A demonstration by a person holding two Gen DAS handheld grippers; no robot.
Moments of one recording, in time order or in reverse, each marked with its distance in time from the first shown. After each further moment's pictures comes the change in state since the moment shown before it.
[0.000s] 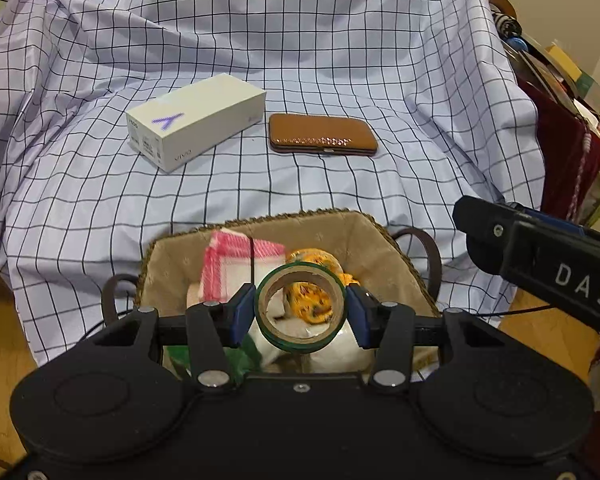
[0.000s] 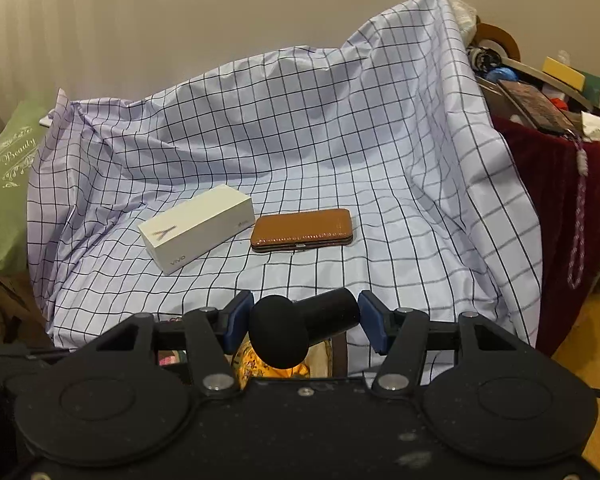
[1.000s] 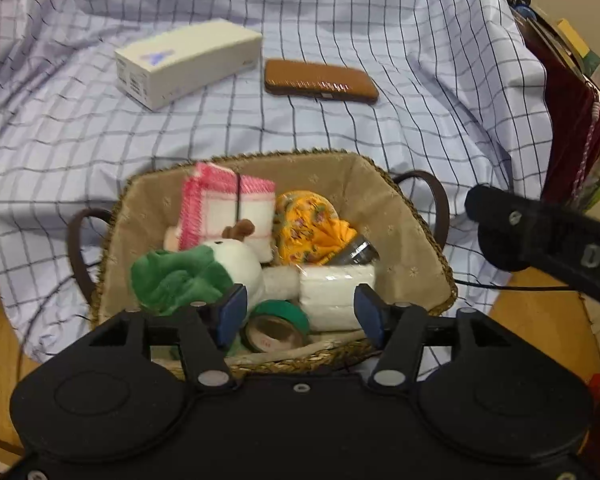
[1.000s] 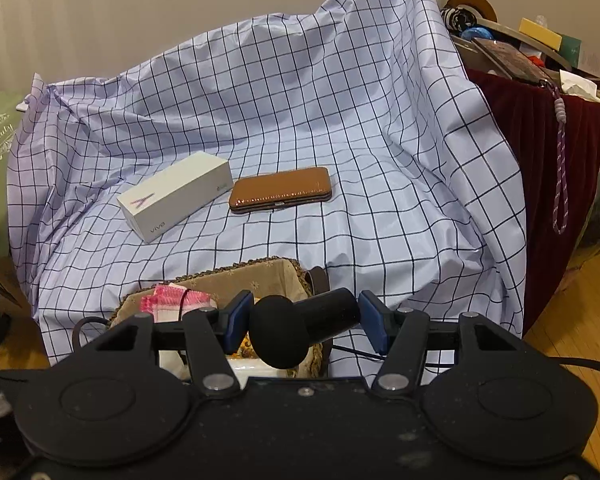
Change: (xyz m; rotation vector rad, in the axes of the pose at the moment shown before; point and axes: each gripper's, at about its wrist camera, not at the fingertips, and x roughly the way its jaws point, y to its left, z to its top) left arm 0.021 0.001 -0.028 -0.030 0.082 -0.011; right arm 0.007 -0.005 -0.022 0.040 0.090 -0.059
